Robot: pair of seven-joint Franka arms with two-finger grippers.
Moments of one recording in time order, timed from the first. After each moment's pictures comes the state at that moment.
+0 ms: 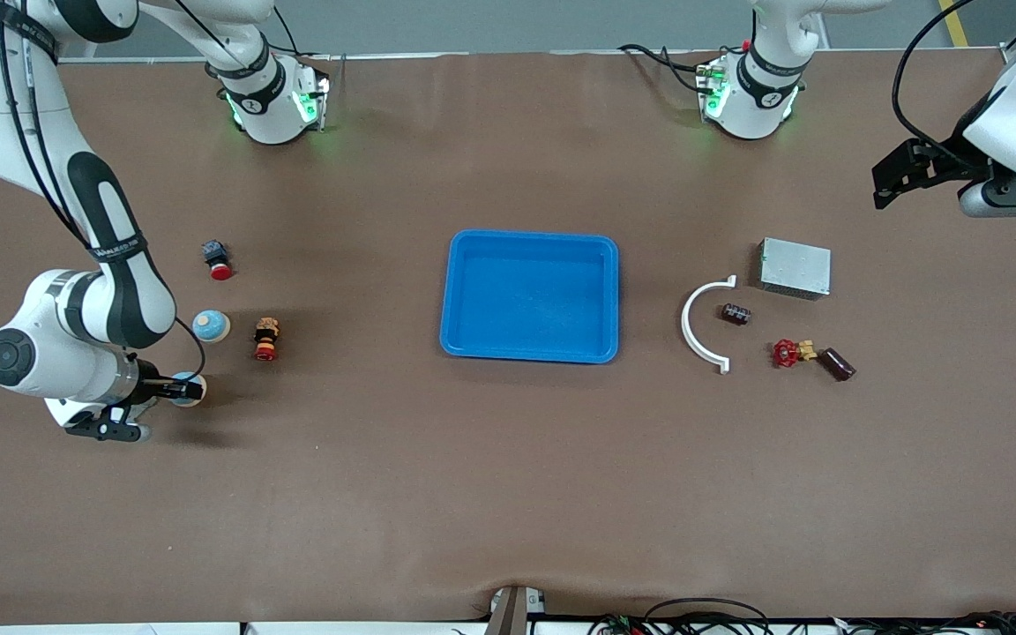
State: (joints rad) left arm -0.05 -0.07 -0.08 -1.60 0.04 1.49 -0.11; right arm -0.15 0.64 0.02 -1.75 -0.01 2.30 0.00
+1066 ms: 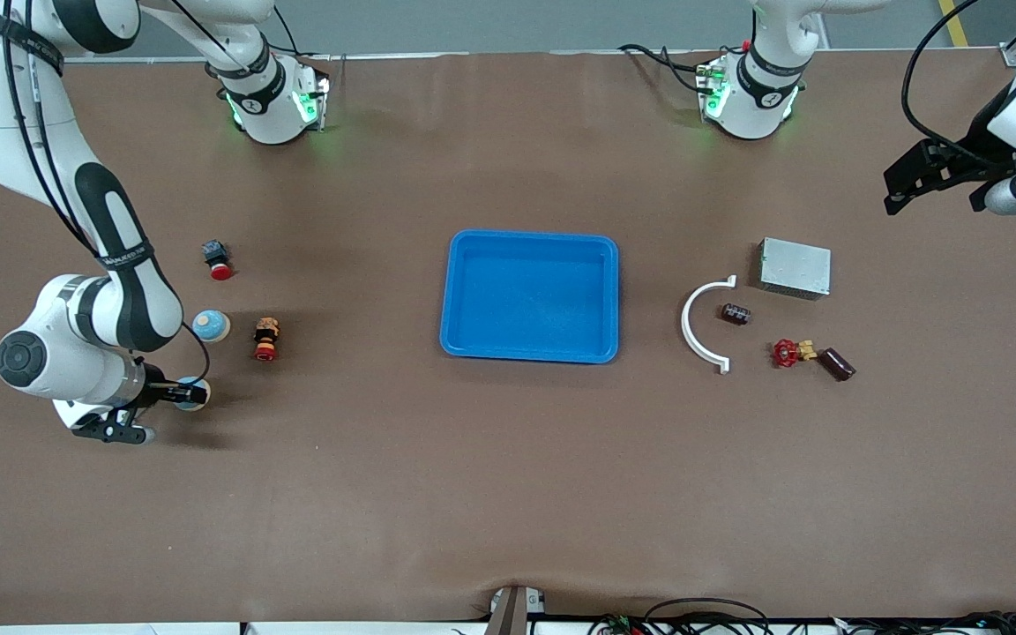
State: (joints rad) left arm -0.05 -0.06 -0.08 -1.57 0.03 1.54 -0.14; right arm -0.16 0.67 0.02 -1.75 0.00 2.35 0.00
